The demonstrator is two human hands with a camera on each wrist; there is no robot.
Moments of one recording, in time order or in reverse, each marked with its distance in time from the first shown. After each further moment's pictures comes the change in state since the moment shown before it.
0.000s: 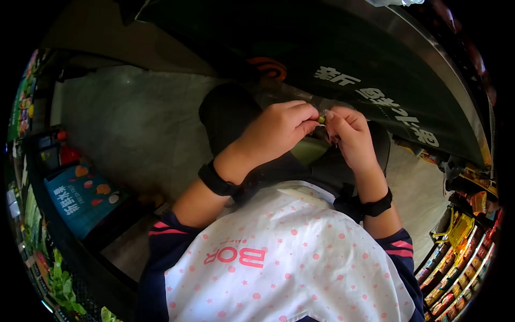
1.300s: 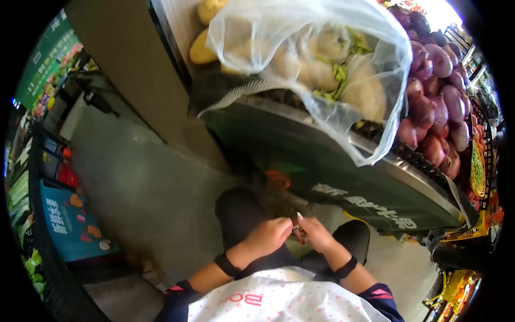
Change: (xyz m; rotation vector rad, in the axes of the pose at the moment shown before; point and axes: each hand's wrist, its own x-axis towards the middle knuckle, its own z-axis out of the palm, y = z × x) left_hand -0.037 -0.015 -0.022 0.075 0.035 -0.130; right_hand 0.029 0.024 0.029 0.069 -0.145 0.408
